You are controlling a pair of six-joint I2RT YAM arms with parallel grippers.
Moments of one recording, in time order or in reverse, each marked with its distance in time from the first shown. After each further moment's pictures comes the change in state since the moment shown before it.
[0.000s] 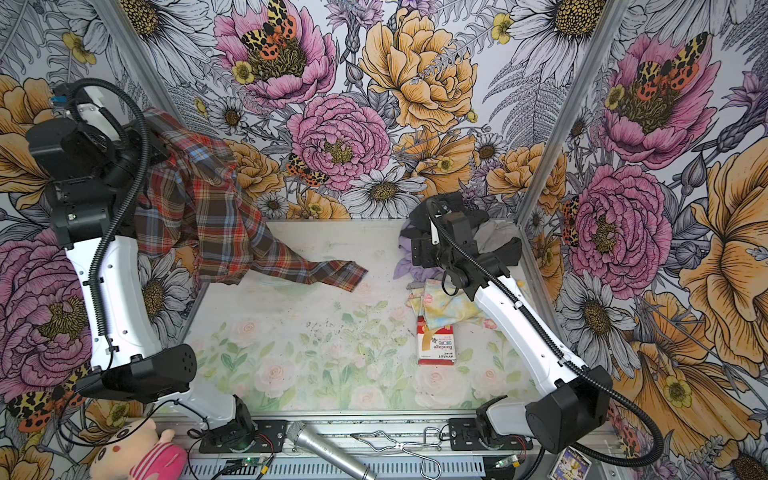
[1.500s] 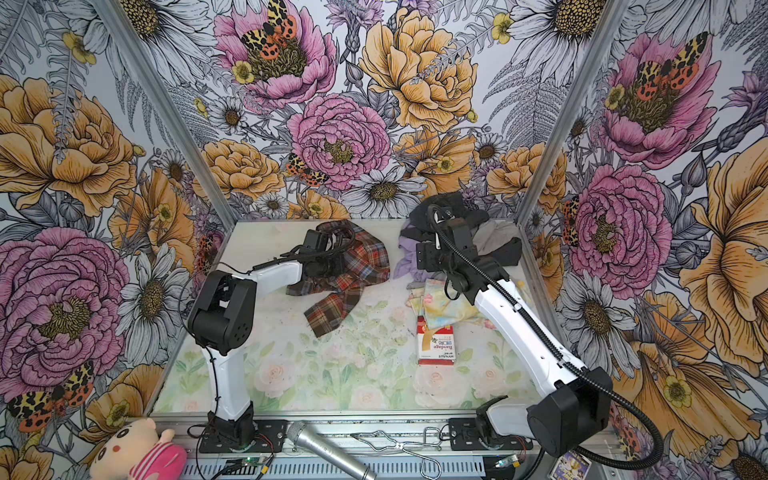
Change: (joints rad) left arm -0.630 0.389 -0.896 0.318 -0.216 -0.021; right arm -0.007 -0.023 -0.064 0.014 0.078 0.008
